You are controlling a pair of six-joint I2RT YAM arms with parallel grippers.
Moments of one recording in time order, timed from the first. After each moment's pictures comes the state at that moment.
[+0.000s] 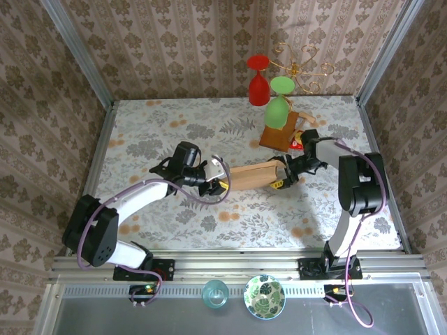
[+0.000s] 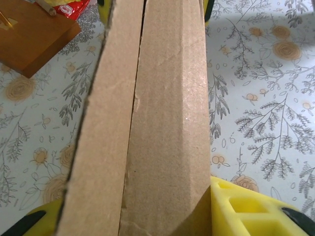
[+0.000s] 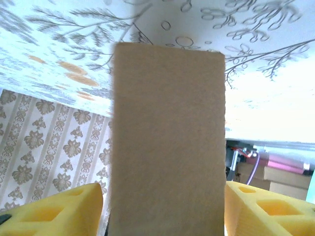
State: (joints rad) left arm -0.61 1.42 0.84 -0.21 0.64 0.60; right arm 0.04 1.84 1.14 -0.81 -0.98 1.26
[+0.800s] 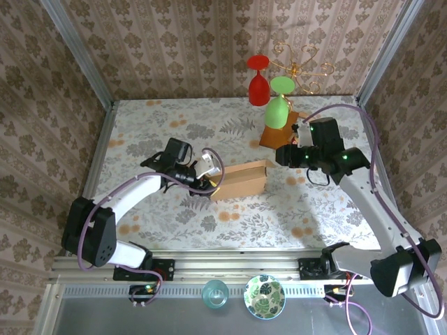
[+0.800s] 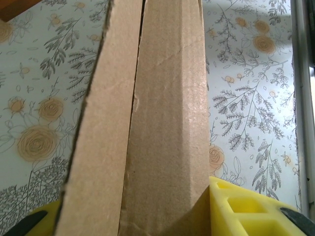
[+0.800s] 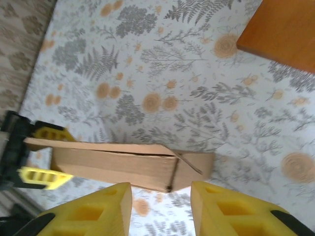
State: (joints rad) left arm -0.50 1.41 0.91 -0.49 0.72 0.60; right arm 0.26 1.19 1.15 -0.75 -0.33 0.28
